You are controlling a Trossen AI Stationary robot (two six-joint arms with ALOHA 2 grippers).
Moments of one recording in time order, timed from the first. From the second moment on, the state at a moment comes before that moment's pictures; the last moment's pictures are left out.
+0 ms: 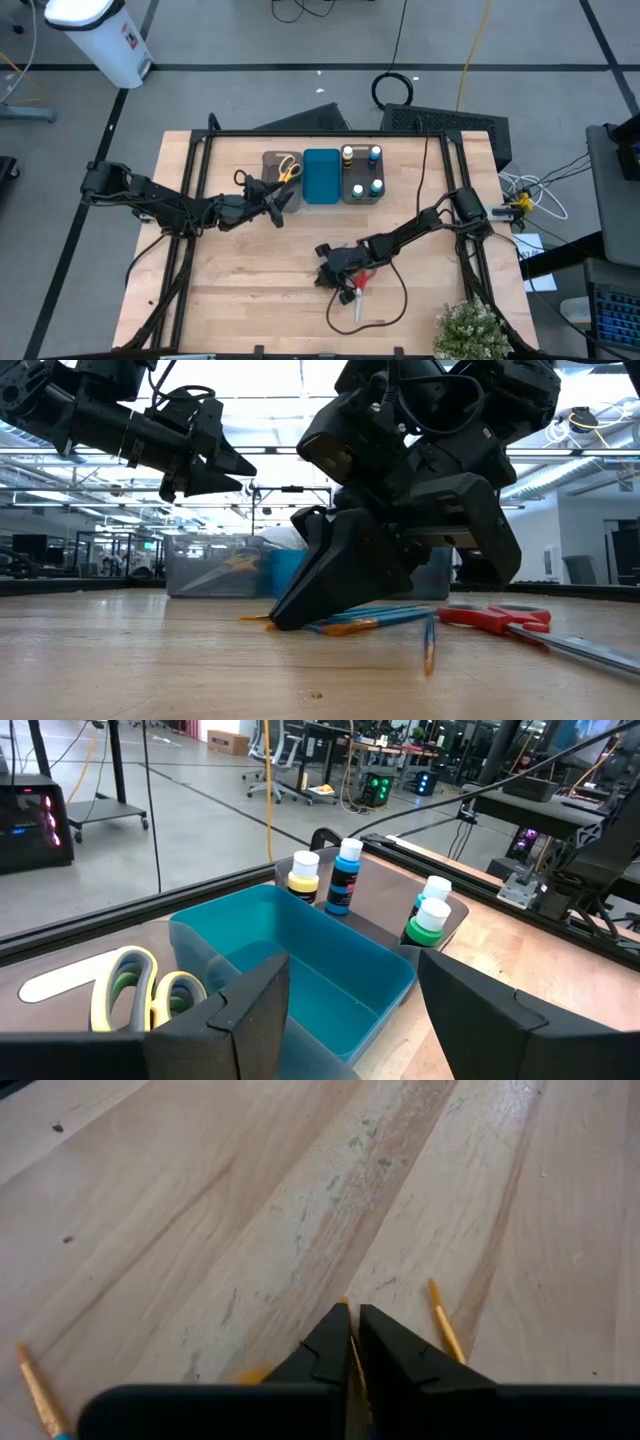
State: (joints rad) left arm -0.09 1.29 0.35 0.78 -0.66 -0.34; right arm 0.28 2.09 1.06 0.27 -0.06 -0.21
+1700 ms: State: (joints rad) left arm -0.17 1.65 0.69 0.94 -0.20 0.07; right arm 0.19 1.51 0.80 0.85 -0.05 -0.09
